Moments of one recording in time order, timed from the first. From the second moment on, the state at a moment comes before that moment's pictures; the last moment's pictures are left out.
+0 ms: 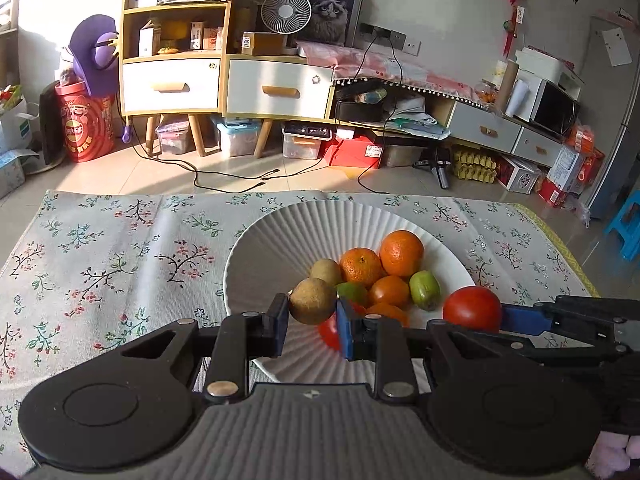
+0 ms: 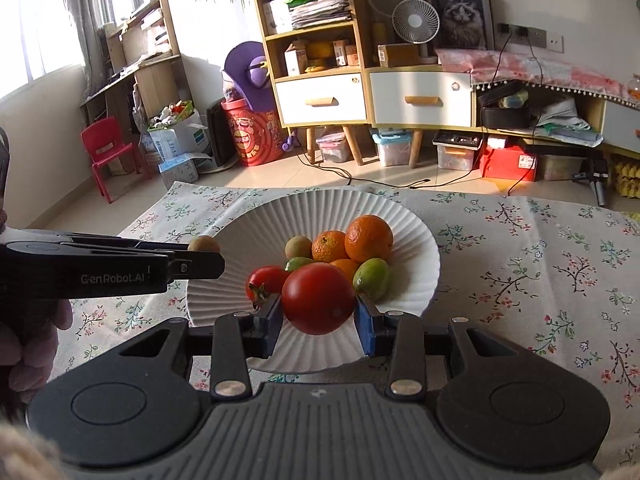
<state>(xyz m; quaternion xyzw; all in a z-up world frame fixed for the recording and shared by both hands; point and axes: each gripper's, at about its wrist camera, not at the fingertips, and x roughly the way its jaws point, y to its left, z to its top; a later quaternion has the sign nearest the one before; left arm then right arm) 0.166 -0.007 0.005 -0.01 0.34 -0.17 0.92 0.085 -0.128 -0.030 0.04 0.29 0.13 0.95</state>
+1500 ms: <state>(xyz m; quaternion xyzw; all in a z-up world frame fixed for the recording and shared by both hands) 0.121 0.011 0.020 -0.04 0.35 -0.16 0.92 0.067 -0.148 -0.008 0.07 0.28 0.09 0.95</state>
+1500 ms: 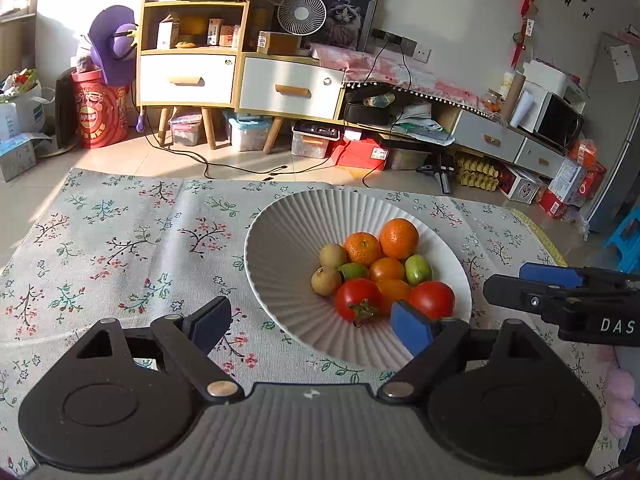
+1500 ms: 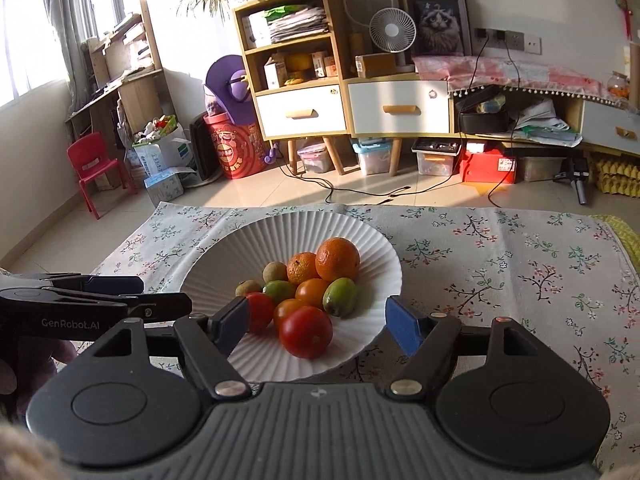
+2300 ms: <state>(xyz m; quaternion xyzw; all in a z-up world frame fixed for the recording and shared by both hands) 0.036 0.013 0.014 -0.02 0.40 -0.06 0.92 -0.008 -0.133 -0.021 0.08 0.32 -0.02 0.94</state>
